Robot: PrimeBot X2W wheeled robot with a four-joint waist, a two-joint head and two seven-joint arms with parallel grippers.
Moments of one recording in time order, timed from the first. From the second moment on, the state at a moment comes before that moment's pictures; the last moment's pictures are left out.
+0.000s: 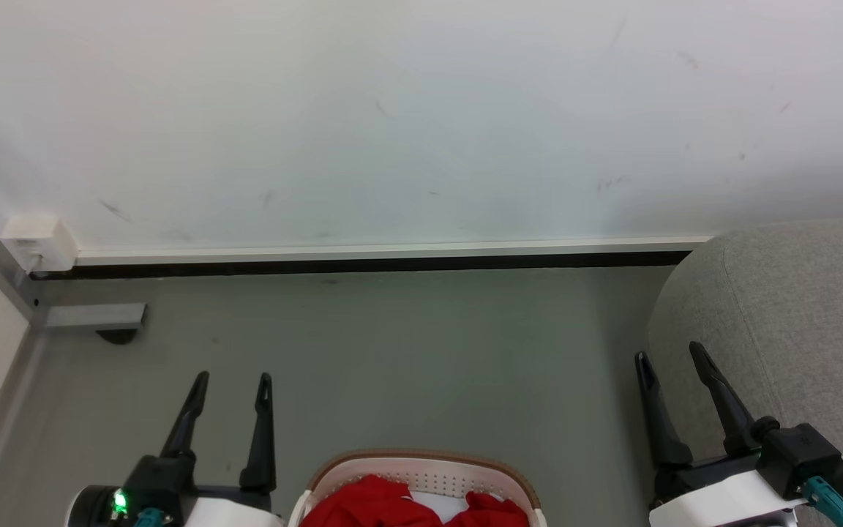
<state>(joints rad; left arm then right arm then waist) -0.05 0.05 -0.06 0.11 -0.02 0.04 -0.26 -0.16 -0.05 0.17 0.23 0.27 0.13 -0.26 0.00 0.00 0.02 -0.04</state>
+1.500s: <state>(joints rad) -0.41 0.14 -0.20 0.65 -0.05 -0.12 -0.26 -0.33 -0.05 0.09 0.11 0.38 0.13 -0.26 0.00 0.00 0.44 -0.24</state>
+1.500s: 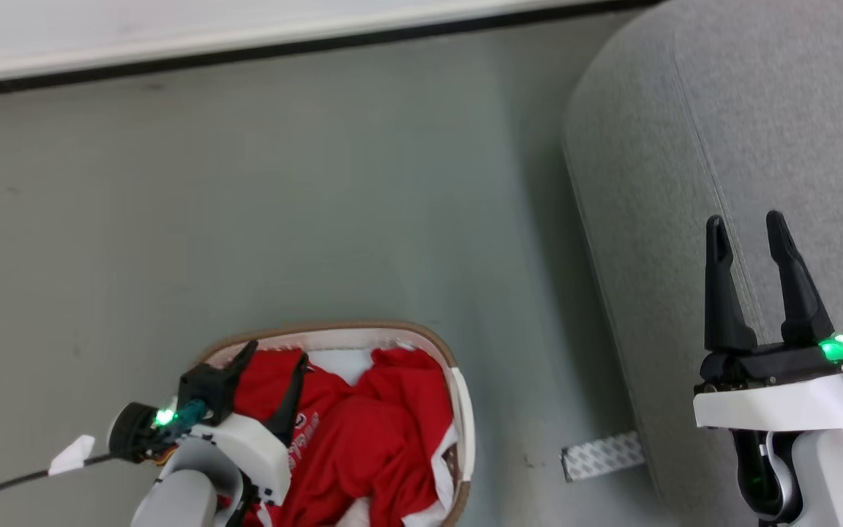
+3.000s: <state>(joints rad) -0.68 0.17 -0.48 1.25 -0.13 -0.12 -0.09 -0.43 -0.05 0.12 0.08 0.45 0.13 -0.26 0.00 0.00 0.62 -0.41</state>
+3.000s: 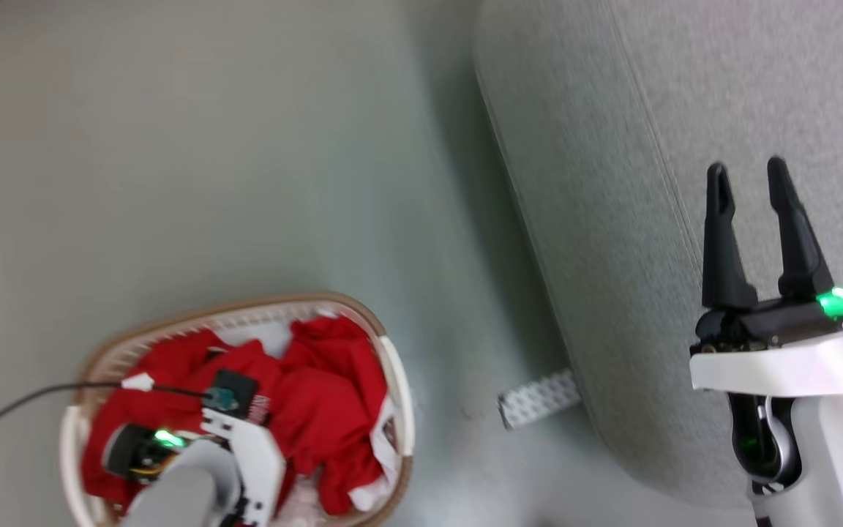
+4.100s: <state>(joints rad) -0.42 0.11 -0.56 0.57 -0.52 -0.13 -0.26 -0.20 -0.05 0.13 0.20 0.33 0.13 -0.26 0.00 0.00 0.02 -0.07</state>
